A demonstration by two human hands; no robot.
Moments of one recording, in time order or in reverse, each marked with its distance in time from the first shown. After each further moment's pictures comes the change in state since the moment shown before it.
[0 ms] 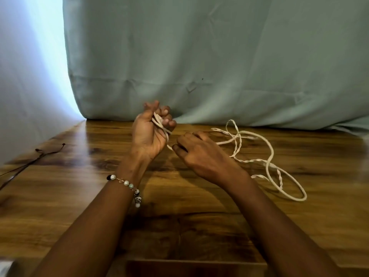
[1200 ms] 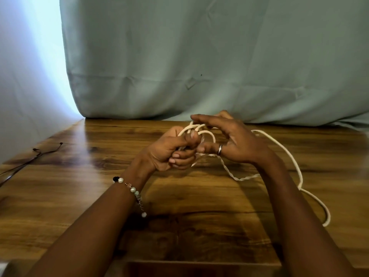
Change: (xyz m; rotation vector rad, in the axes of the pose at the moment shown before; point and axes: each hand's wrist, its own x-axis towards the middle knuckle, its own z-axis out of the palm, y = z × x) left_hand -0.020 -0.025 -0.007 0.359 -0.684 -0.575; right_hand -0.032 0.060 -0.020 0.842 -0.037 0.391
